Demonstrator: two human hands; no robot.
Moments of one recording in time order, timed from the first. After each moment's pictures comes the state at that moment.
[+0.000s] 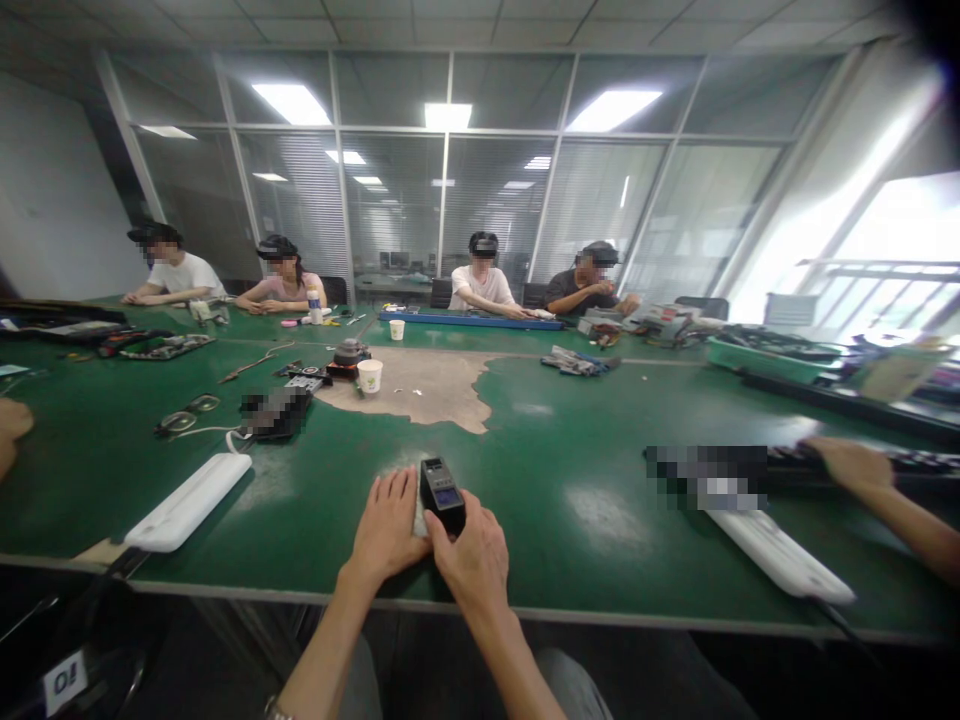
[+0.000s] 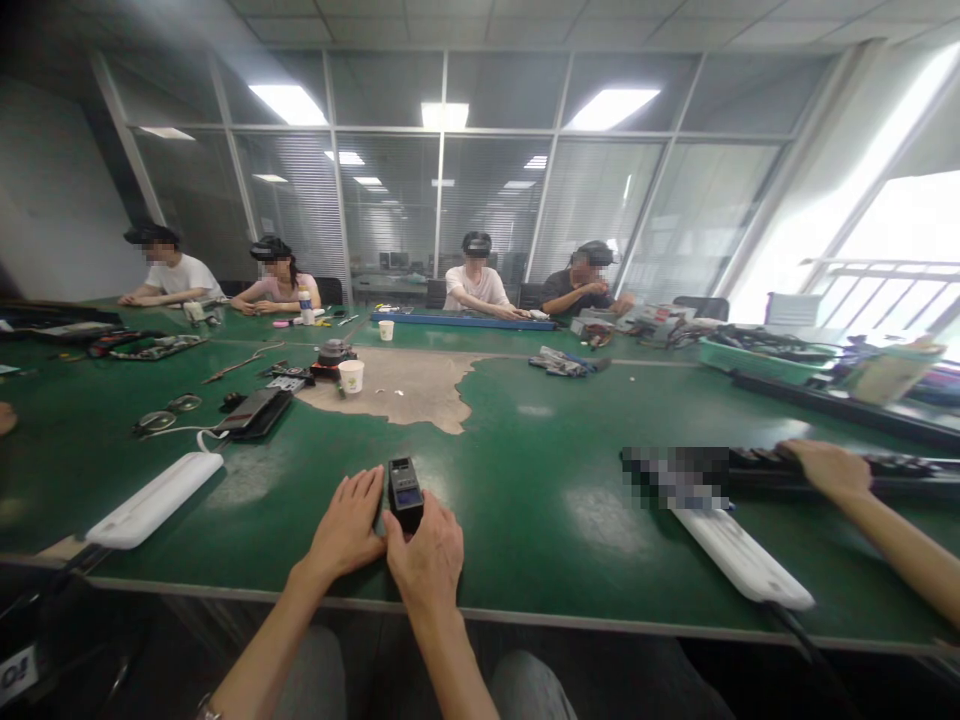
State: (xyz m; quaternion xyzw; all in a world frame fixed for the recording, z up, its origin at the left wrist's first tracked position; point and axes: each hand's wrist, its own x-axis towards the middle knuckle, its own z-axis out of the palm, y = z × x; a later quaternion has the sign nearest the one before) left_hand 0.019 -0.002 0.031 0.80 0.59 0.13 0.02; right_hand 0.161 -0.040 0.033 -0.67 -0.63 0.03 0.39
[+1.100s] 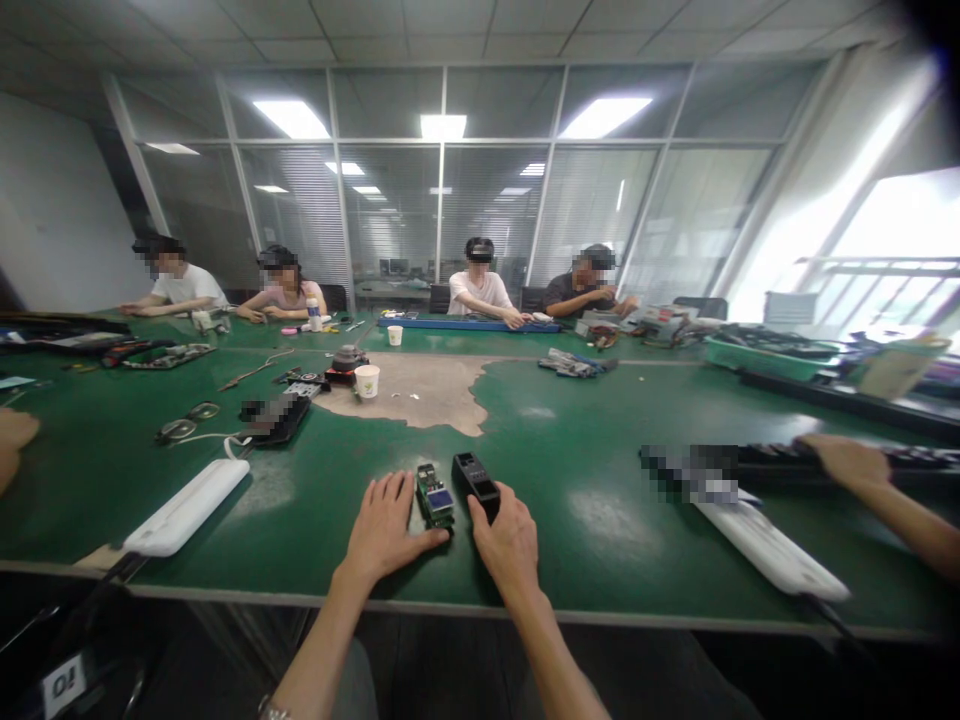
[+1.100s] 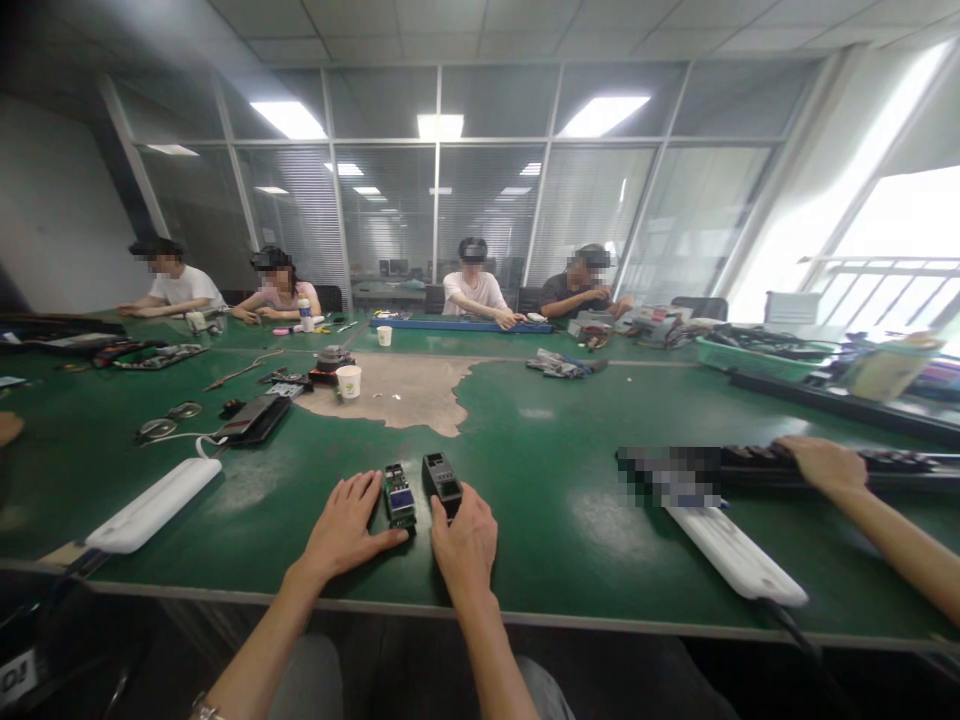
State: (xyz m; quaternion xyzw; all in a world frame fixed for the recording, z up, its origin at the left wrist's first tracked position) left_hand 0.021 -0.003 0.035 0.80 0.58 0.15 0.01; right_hand 0.224 -0.016 0.022 -0.69 -0.60 0.00 0.40
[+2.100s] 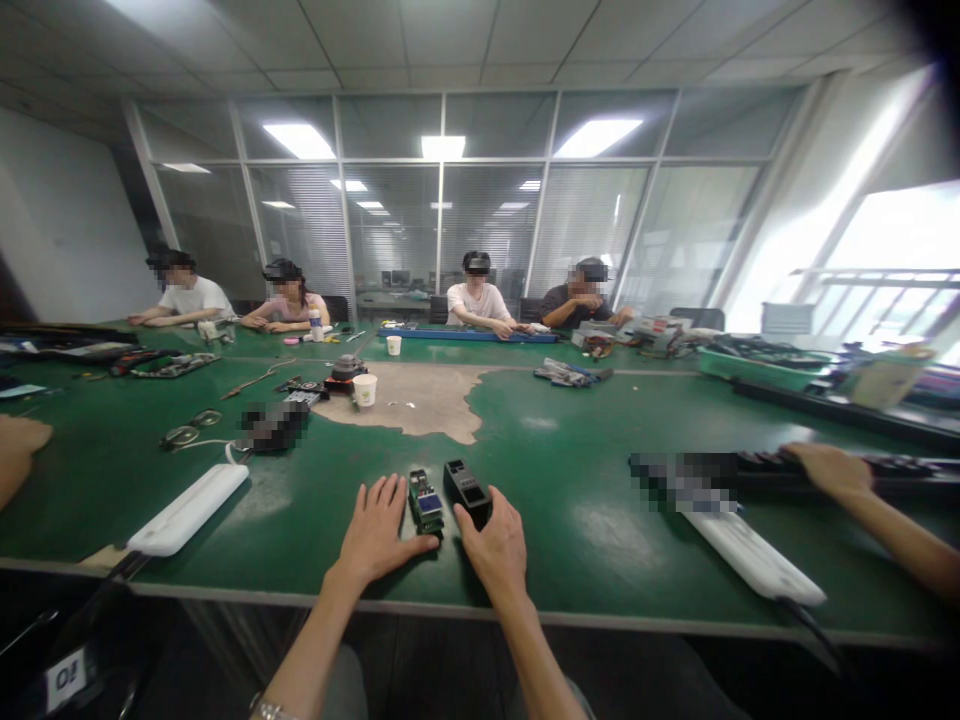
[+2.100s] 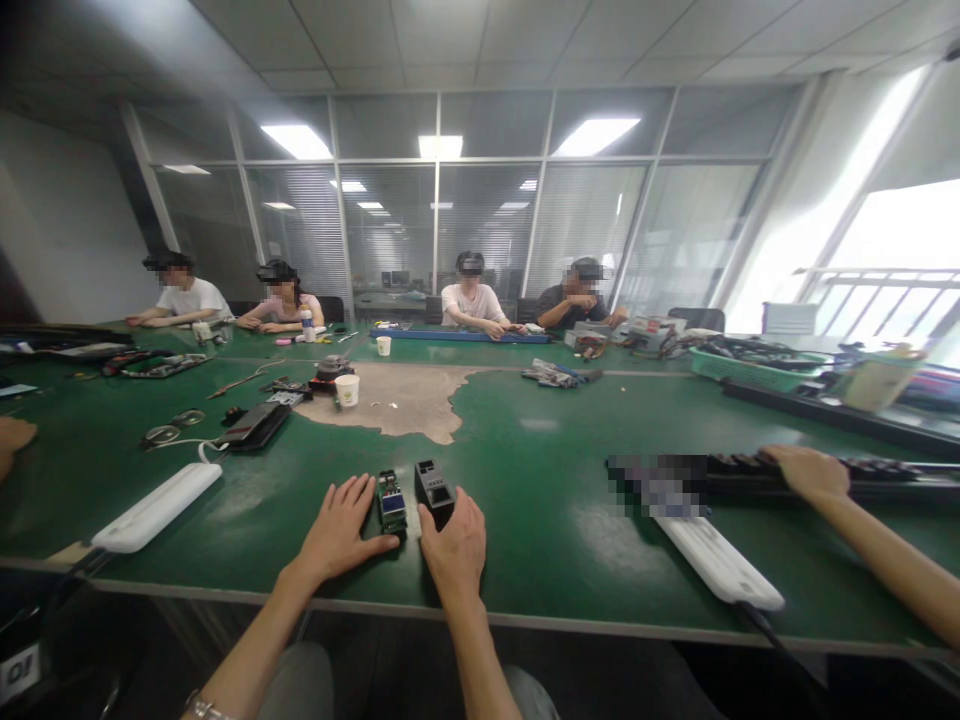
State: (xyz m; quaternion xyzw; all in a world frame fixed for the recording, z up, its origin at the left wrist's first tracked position) left_hand 0.024 -0.007 0.034 0.80 0.58 0.14 0.01; right_hand 0.230 -0.015 0.009 -0.67 -0.60 -0.02 0.45
